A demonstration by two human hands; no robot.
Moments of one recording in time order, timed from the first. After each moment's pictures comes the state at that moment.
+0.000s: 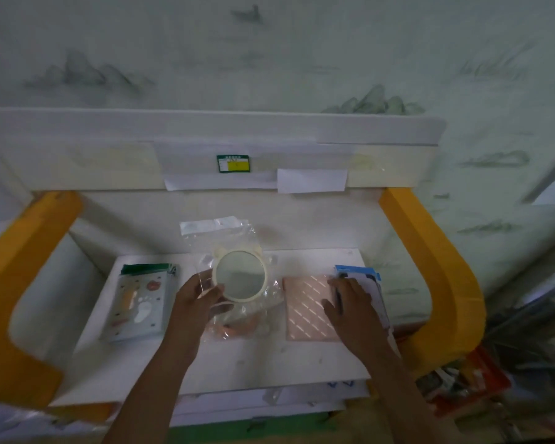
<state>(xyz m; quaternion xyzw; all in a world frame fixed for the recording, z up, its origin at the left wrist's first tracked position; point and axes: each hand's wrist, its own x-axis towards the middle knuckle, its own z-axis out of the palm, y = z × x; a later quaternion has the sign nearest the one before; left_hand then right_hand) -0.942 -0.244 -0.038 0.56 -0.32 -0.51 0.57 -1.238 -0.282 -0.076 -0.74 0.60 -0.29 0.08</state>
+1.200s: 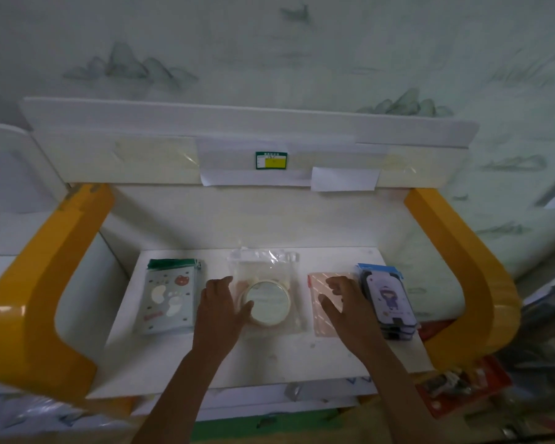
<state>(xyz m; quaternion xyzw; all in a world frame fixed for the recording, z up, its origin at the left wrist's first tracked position) -0.905 -0.241 -0.092 0.73 -0.61 -0.13 0.29 -1.164 -0.263 -0.067 -0.69 0.62 -0.30 0.22</state>
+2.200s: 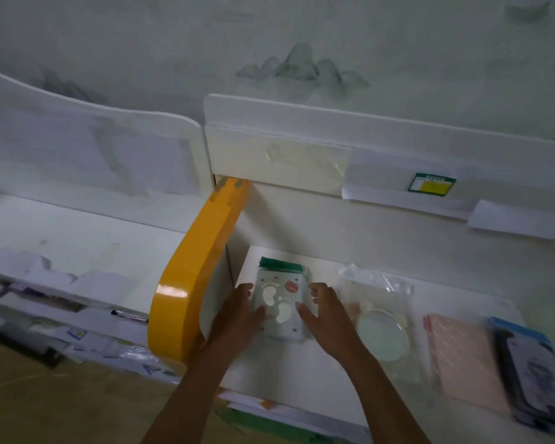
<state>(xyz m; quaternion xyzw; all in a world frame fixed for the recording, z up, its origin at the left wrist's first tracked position) -0.736 -0.220 -0.090 0.79 -0.42 -0.32 0.32 -0.919 -0.292 -0.093 -0.75 0.53 -0.17 0.35</state>
